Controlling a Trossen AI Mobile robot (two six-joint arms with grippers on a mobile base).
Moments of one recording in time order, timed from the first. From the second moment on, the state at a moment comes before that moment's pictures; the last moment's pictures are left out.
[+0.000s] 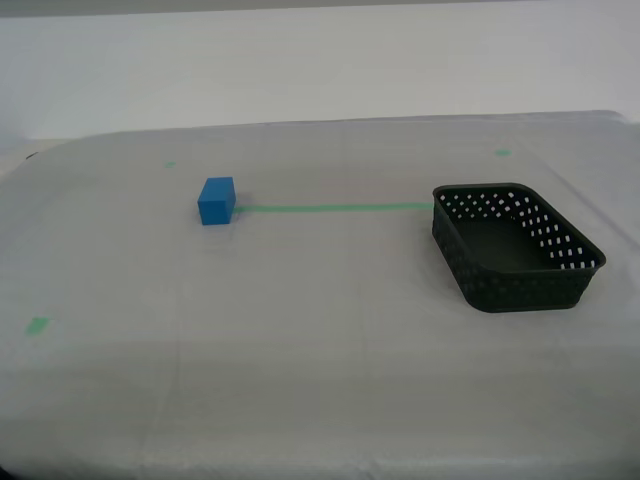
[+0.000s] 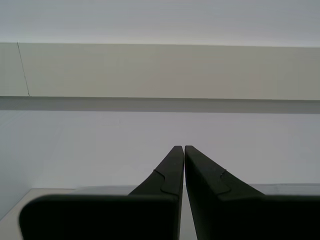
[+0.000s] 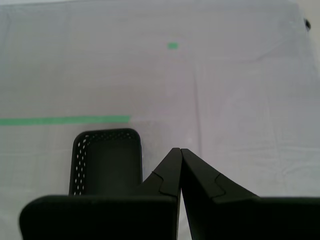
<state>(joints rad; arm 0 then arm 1) 0.00 1.05 1.25 -1.04 -0.03 0.05 0.00 1.05 0.52 0.61 -0.01 0.00</state>
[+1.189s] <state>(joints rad) 0.00 1.23 1.48 -1.45 -0.11 0.00 0.00 1.05 0.52 0.61 -0.01 0.00</state>
